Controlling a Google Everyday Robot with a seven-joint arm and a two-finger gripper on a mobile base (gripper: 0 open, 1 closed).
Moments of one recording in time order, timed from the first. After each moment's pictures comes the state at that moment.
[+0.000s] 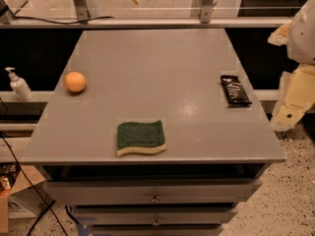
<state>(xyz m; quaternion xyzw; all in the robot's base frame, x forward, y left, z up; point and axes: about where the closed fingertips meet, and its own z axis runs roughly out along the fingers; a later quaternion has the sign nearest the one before) 0.438 -0.217 0.976 -0.60 0.78 -0.03 0.16</state>
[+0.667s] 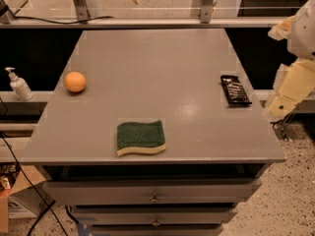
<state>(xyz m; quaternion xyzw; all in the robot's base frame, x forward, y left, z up) 0.454 -0.215 0.980 -0.58 0.78 -0.01 0.21</state>
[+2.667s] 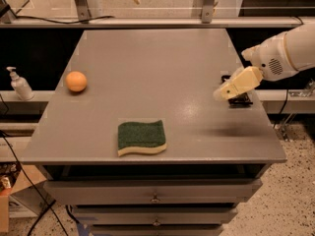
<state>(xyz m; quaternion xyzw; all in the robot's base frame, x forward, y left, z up) 0.566 -0.191 0.899 -0.43 0.81 0.17 0.36</state>
